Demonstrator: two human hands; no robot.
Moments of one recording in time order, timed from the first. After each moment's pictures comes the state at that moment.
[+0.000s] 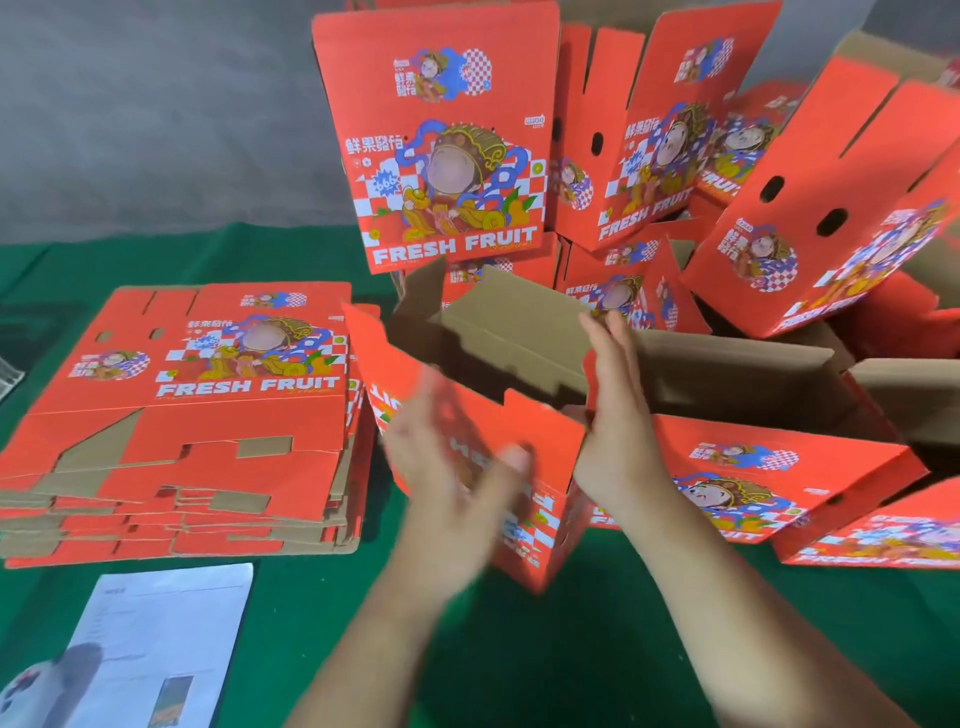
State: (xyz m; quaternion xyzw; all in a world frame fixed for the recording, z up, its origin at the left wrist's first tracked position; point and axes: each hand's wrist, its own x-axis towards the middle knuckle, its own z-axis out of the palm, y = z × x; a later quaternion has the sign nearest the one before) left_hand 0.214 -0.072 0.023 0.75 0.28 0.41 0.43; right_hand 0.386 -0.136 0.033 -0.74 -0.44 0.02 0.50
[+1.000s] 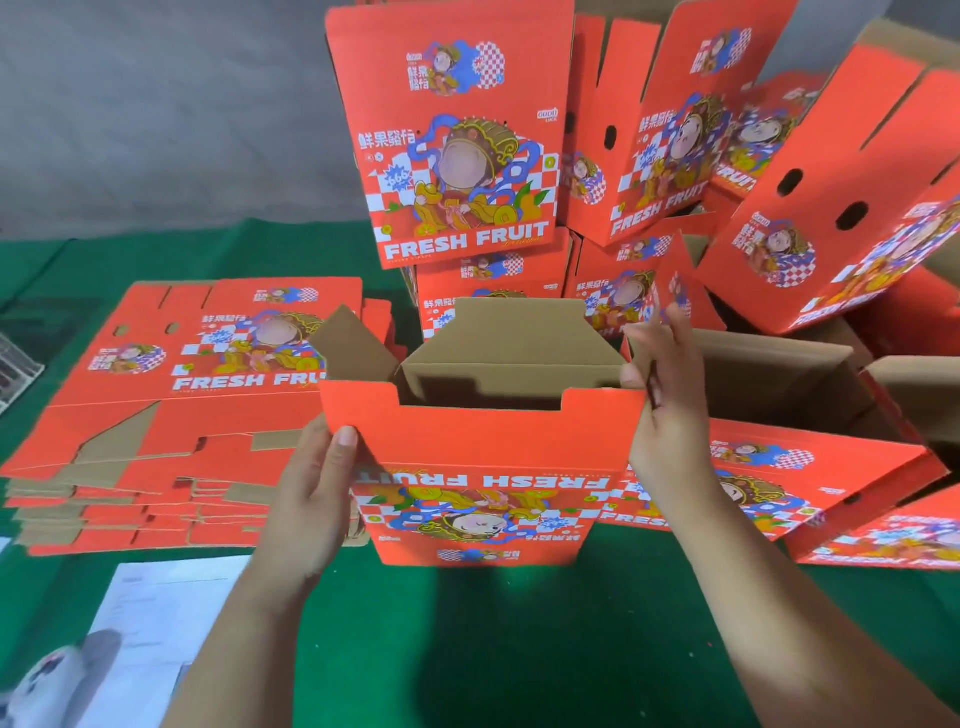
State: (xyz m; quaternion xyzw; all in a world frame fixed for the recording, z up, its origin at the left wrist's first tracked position) left_hand 0.127 0.004 0.009 0.69 0.37 0.36 0.52; right_hand 0.436 -0.139 0.007 -0.68 -0.47 -0.07 0.56
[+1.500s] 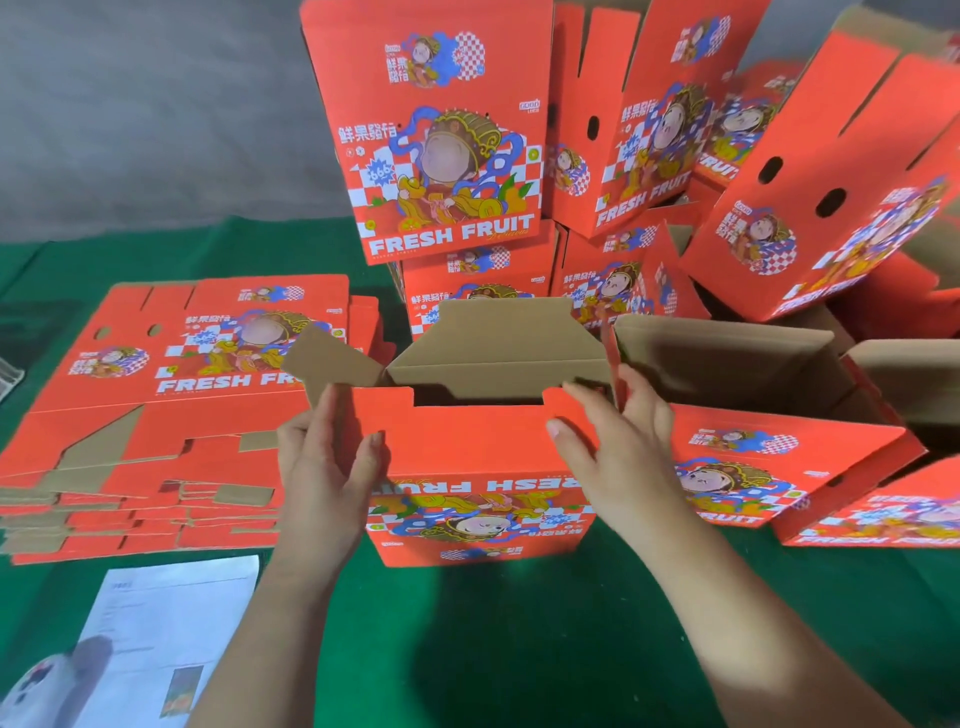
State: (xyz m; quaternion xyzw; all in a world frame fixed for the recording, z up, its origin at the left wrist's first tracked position) left_hand 0.149 0.004 -0.006 0.75 0.43 0.36 0.35; right_hand 0.374 -0.165 0.021 -0.87 -0.38 0.04 0.30
